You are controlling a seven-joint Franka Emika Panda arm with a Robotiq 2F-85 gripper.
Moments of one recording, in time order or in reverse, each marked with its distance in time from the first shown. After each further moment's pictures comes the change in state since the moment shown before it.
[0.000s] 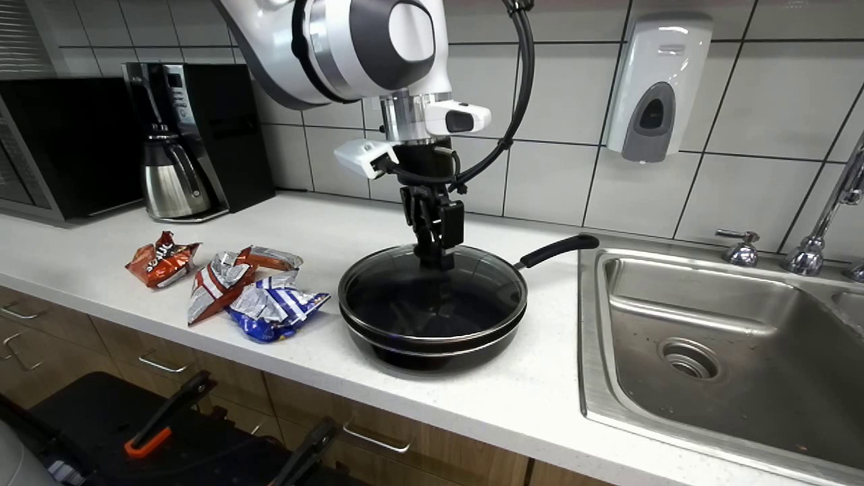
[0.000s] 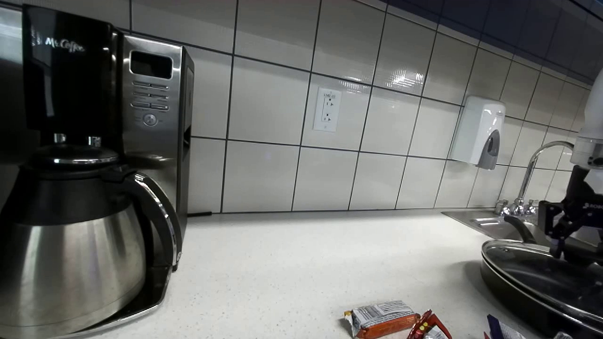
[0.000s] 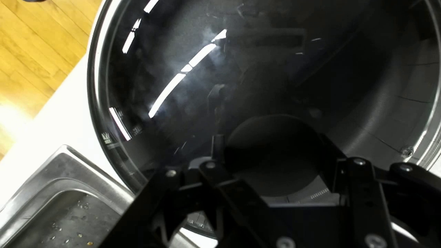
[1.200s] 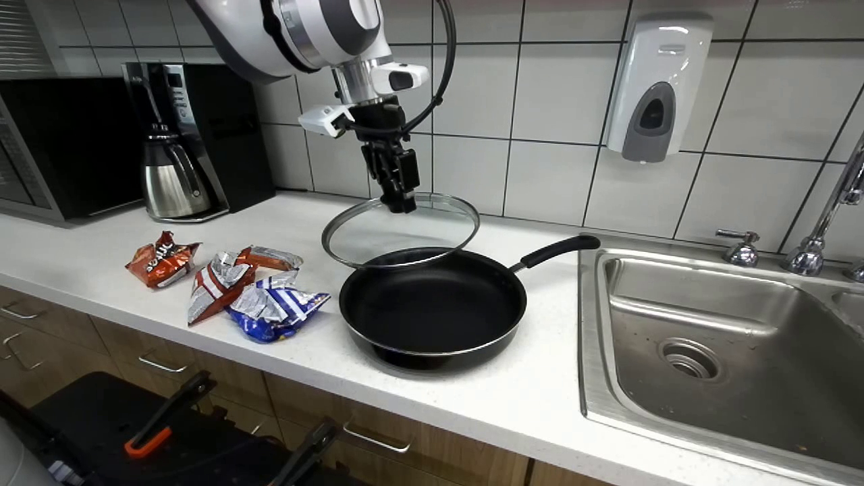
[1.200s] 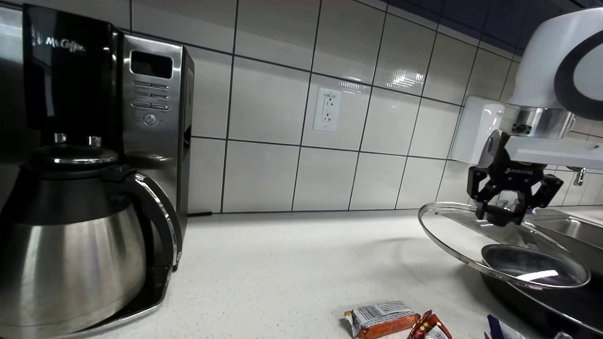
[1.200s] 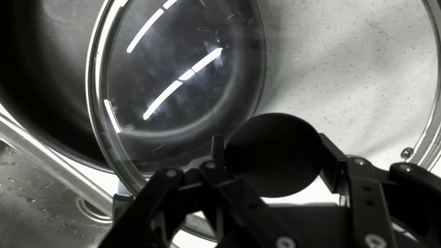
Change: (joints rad) arm 0.126 0.046 0.121 0.150 -0.056 -0.009 0.177
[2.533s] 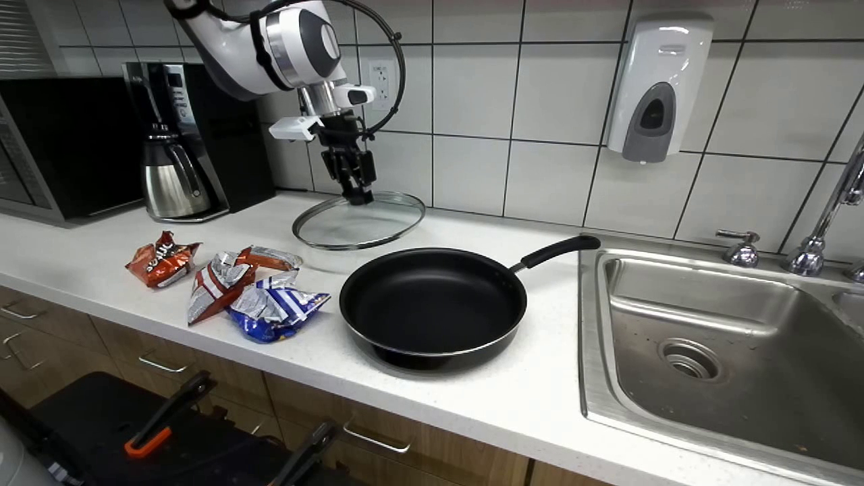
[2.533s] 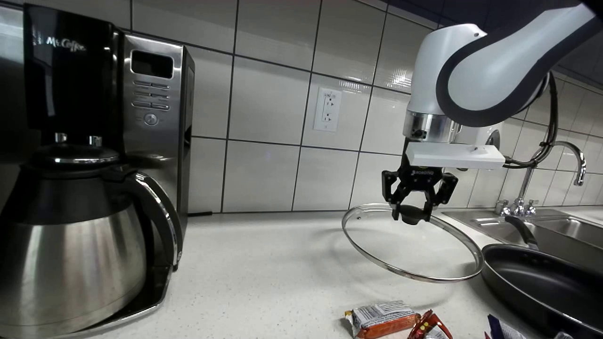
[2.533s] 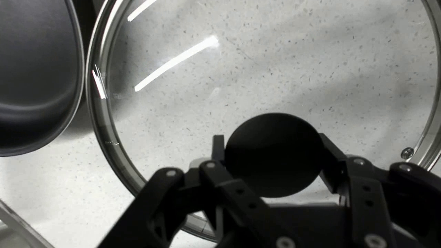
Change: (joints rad) arm 0.223 0.293 0.017 0.333 0.020 -0.098 -0.001
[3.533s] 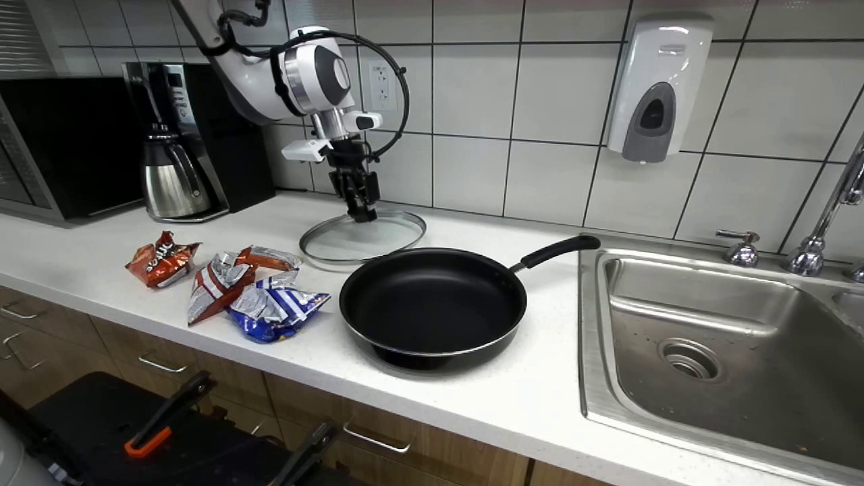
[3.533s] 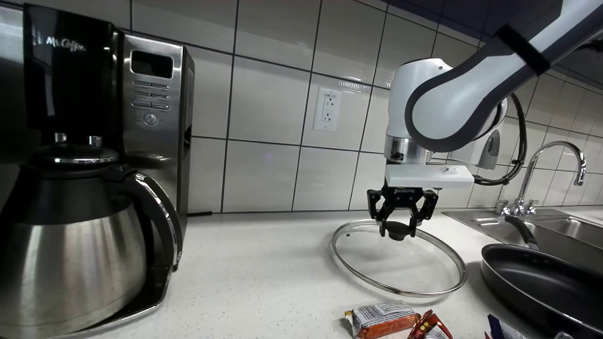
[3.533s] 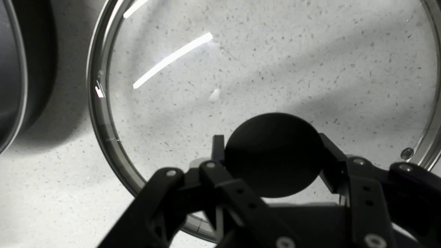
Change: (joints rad) arm 0.013 0.163 -0.007 0.138 0.020 -0.035 -0.002
